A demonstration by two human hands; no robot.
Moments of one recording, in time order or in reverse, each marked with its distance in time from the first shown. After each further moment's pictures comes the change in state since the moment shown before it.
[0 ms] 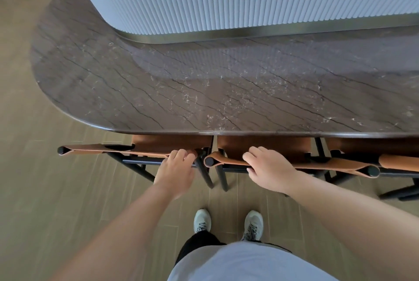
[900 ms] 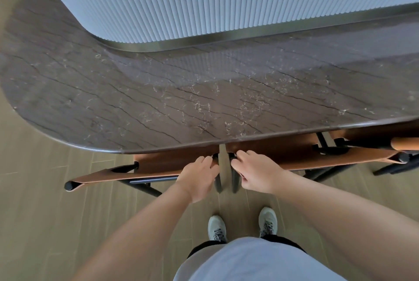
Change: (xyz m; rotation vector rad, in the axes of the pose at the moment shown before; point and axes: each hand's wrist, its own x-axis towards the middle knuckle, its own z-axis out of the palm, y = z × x) left_hand 0.043 -0.078 0.000 0.084 -0.135 0.470; right_hand 0.099 -0.091 0.012 0.038 -0.153 0.077
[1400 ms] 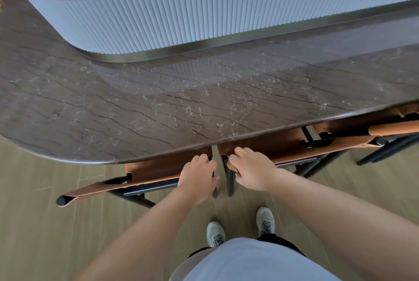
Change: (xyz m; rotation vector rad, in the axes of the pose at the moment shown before) left_hand 0.004 0.011 0.000 -0.130 0.113 -0.117; right_hand -0.008 -0.020 -0.001 0.029 0.064 0.169
